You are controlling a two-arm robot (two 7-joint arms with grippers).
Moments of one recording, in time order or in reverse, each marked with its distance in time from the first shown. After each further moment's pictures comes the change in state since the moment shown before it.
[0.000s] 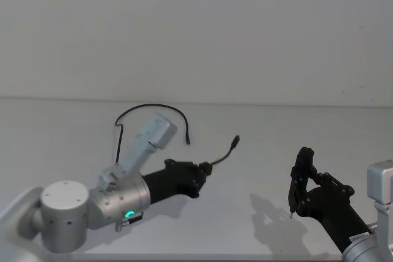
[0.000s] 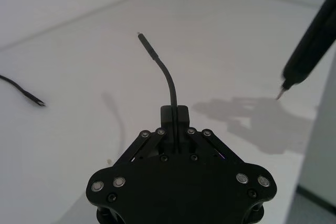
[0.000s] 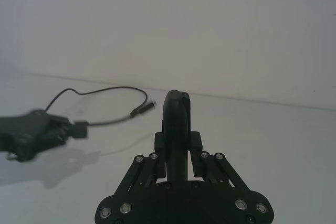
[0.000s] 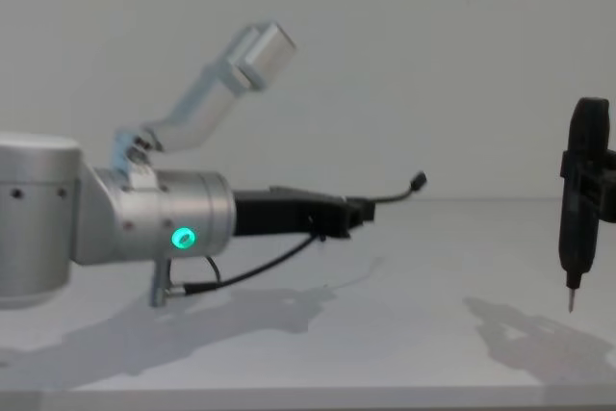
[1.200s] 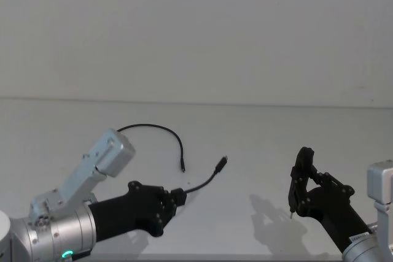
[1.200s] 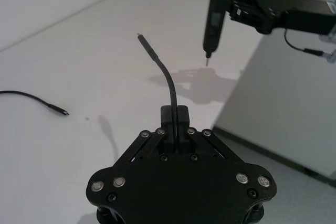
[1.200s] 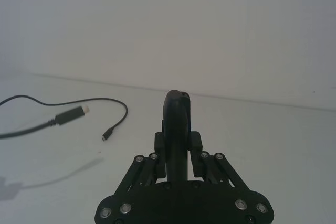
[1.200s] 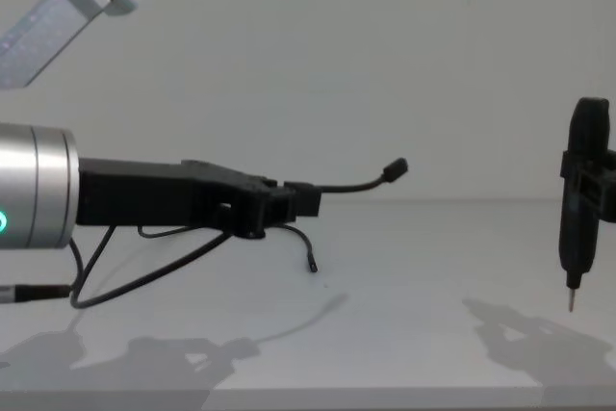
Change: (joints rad) left arm 0.274 0.296 -0.088 -0.533 -0.094 0.144 -0.023; right arm 0.000 0.000 0.000 0.000 0.000 0.000 0.000
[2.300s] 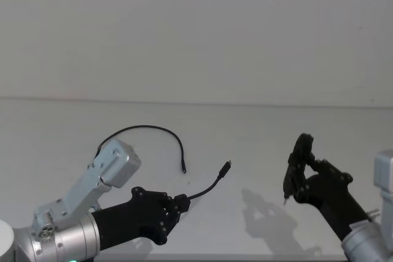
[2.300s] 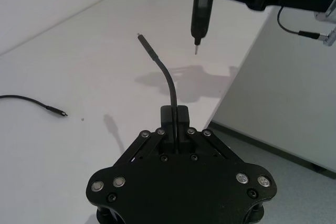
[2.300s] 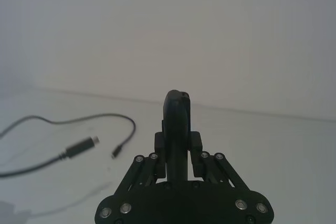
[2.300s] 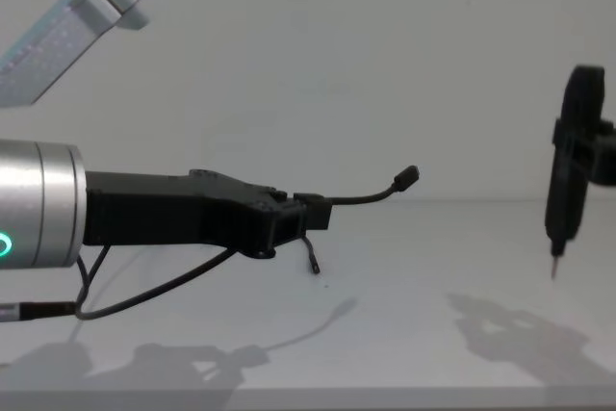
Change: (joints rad) left arm 0.022 0.020 0.031 -0.027 0.019 -0.042 0.034; right arm 0.021 -0.015 0.010 -0.007 0.033 -0.009 0.032
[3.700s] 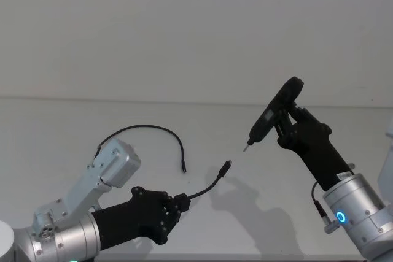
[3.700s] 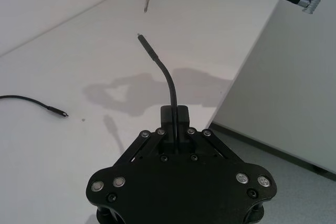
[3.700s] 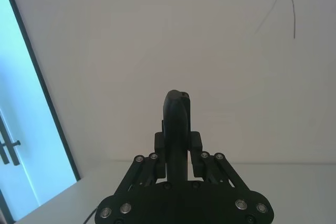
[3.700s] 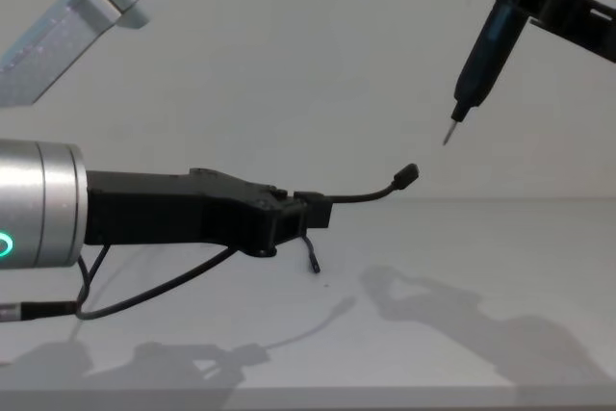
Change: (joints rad) left arm 0.002 -0.001 0.001 -0.002 -0.001 -0.004 0.007; right arm 0.171 -0.103 0.005 0.092 0.279 -0.044 0.180
